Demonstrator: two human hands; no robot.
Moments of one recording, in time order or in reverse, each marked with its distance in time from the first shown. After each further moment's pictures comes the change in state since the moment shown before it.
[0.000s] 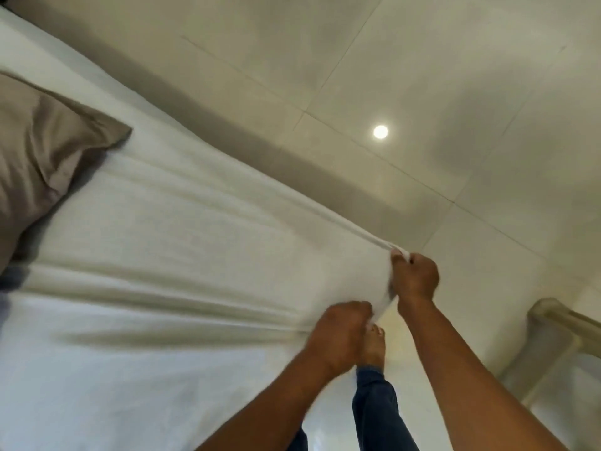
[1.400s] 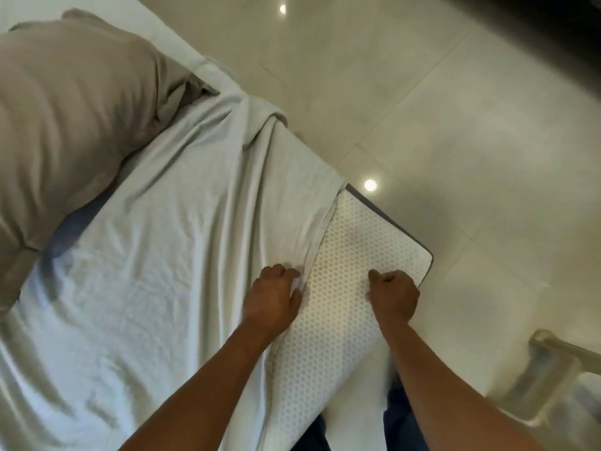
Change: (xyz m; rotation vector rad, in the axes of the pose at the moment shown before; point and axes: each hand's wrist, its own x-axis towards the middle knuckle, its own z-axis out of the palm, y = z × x) left_hand -0.189 -0.230 -0.110 0.084 0.411 -0.151; right_hand -0.230 -0.016 0.123 -0.153 0.055 -0.164
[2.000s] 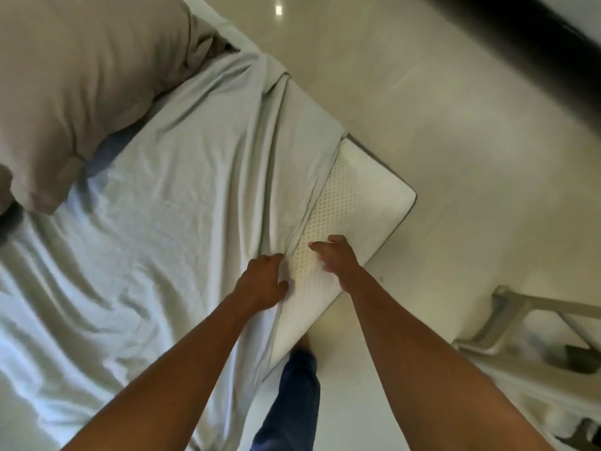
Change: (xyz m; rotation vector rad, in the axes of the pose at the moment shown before) left_hand -0.158 -0.029 0.013 -0.071 -0.278 -0.149; right_hand -0.139 0.040 0.026 0.180 -0.568 -0.011
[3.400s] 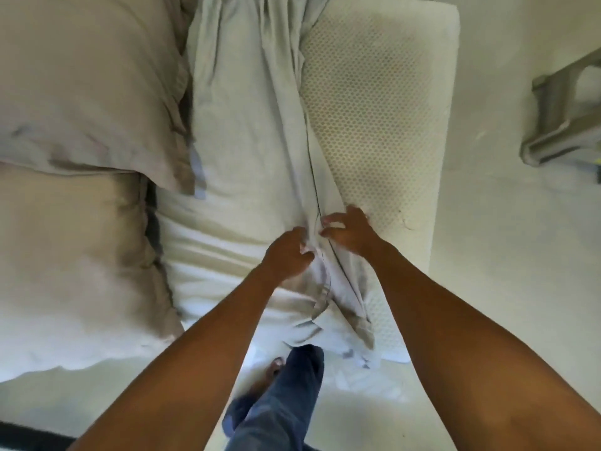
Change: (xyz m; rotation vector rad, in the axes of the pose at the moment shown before) left_hand -0.111 -0.305 -0.111 0.215 -0.281 0.250; right_hand -0.169 0.053 0.359 -0.201 0.162 -0.035
